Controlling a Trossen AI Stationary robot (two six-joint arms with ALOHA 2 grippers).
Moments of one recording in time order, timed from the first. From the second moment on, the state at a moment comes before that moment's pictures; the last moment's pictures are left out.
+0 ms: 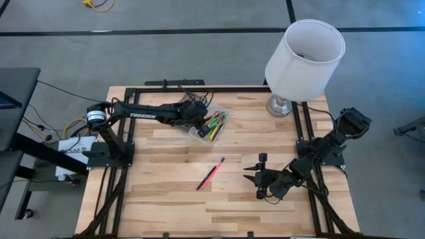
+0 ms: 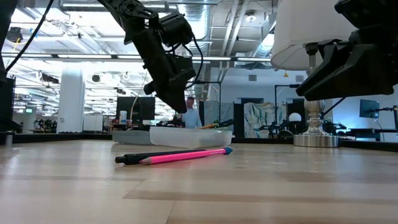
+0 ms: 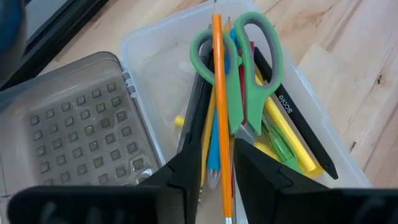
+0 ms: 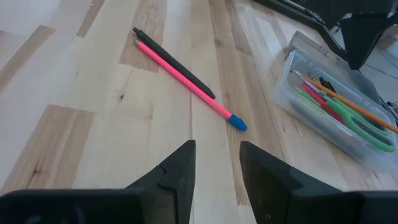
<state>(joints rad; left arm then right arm) 0.27 1.70 1.11 -0.35 -0.24 -0.27 0.70 1.49 0.54 0.20 0.79 0.12</state>
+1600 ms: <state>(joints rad) -0.66 1.70 1.11 -0.80 -0.88 -0.78 0.25 1.76 0.88 0.13 0.08 -0.43</state>
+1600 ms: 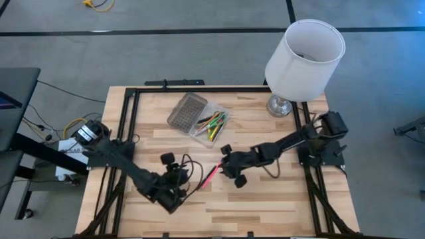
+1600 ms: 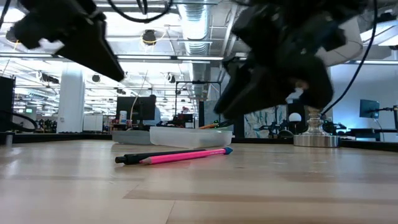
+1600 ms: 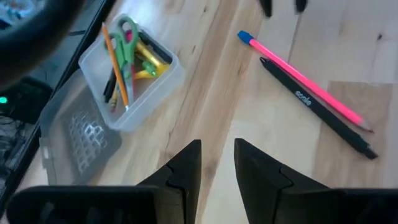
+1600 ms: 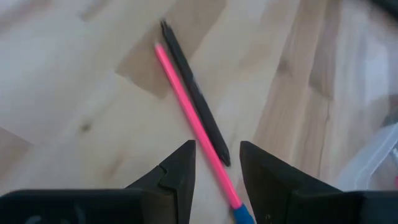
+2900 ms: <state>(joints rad) -0.77 1.70 1.11 -0.94 -1.01 -1.02 0.13 1.94 1.12 -0.27 -0.01 -0.55</state>
